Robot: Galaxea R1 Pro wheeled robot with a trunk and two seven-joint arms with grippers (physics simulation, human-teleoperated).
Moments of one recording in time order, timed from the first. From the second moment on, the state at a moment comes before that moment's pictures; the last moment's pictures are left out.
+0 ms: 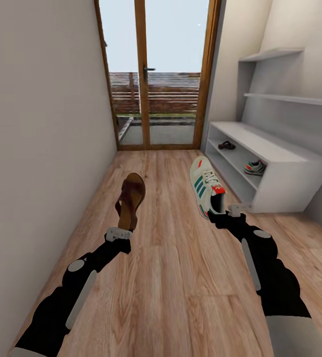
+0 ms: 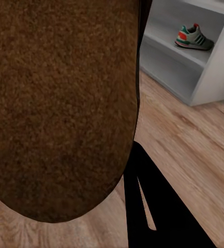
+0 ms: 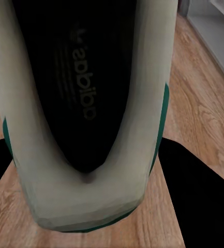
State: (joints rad) left arm -0.42 0.05 -0.17 -1.36 0.17 0.27 -0.29; right arm -0.58 -0.01 -0.07 -1.43 0.05 0.59 0.17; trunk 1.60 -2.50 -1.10
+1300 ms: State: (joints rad) left arm -0.42 0.05 -0.17 -1.36 0.17 0.27 -0.29; right arm -0.58 -0.01 -0.06 -1.43 0.05 0.59 0.17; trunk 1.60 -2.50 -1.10
